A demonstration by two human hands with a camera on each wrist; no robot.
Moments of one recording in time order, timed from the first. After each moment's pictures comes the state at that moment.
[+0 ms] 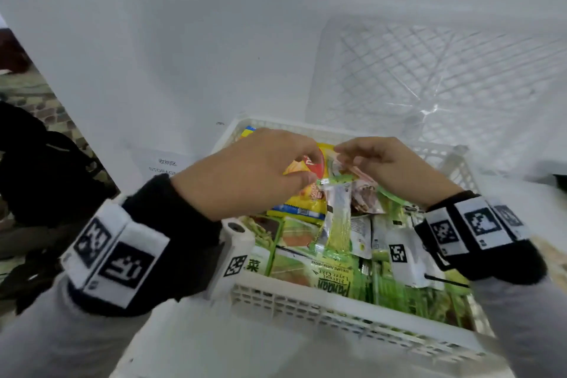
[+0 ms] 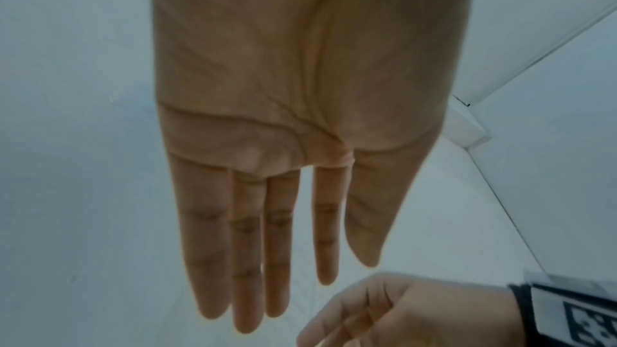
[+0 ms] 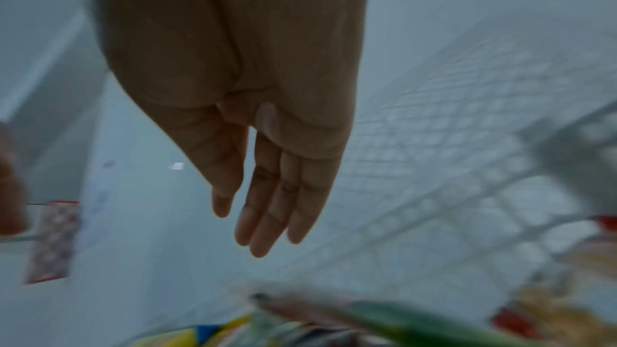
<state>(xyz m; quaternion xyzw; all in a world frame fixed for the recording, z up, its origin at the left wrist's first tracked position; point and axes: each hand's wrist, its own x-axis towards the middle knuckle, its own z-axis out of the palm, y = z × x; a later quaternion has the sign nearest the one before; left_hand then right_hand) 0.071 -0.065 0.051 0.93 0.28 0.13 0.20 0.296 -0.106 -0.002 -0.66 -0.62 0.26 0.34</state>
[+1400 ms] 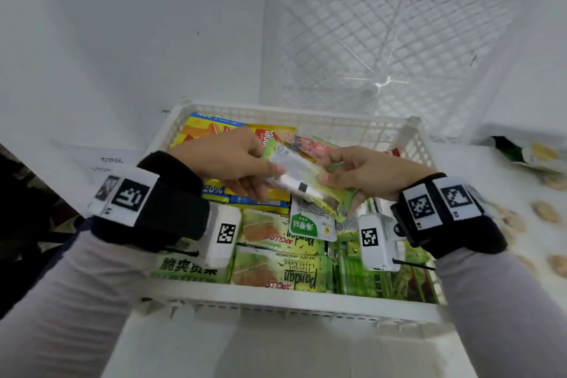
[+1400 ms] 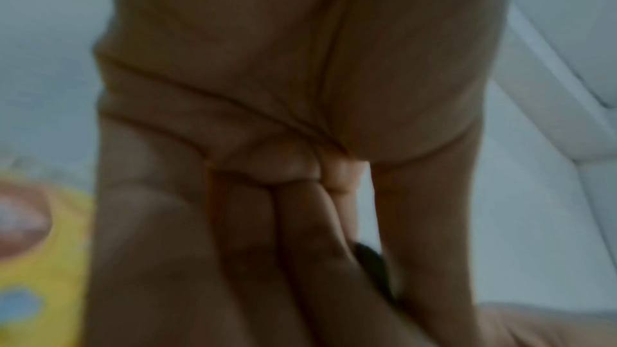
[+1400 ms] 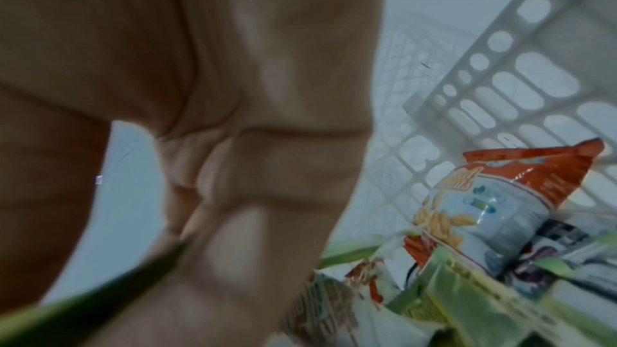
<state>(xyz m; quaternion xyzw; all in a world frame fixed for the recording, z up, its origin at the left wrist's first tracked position) 0.123 0.004 -0.009 0.81 0.31 -0.02 0.49 0.328 -0.123 -0.025 -0.63 -0.50 0.52 0.28</state>
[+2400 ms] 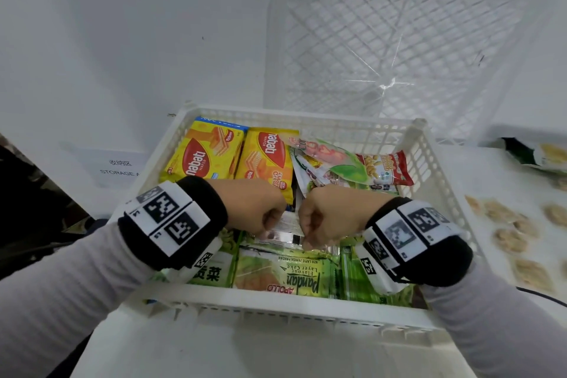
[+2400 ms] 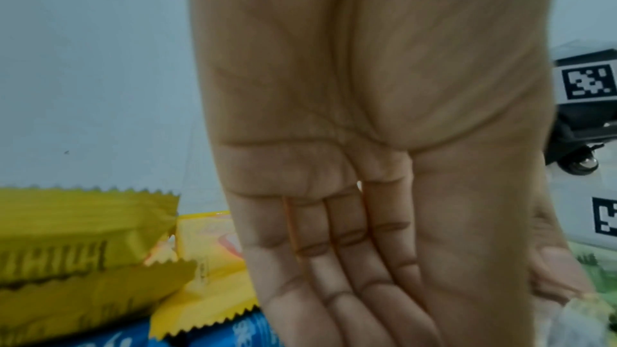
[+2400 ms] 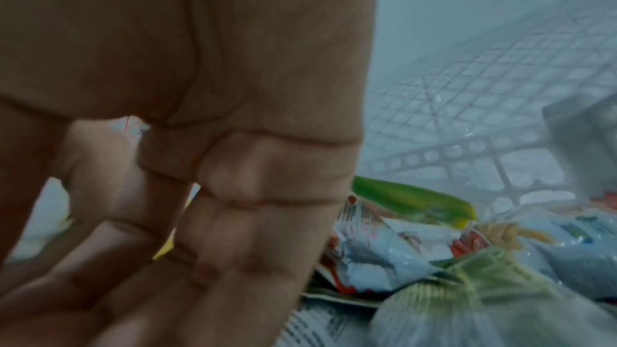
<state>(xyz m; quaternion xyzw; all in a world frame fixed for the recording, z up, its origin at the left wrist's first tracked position) 0.135 -0.027 -0.031 0.95 0.15 -0.23 0.14 0.284 -0.115 -0.046 -0.64 -0.67 0.37 -0.02</state>
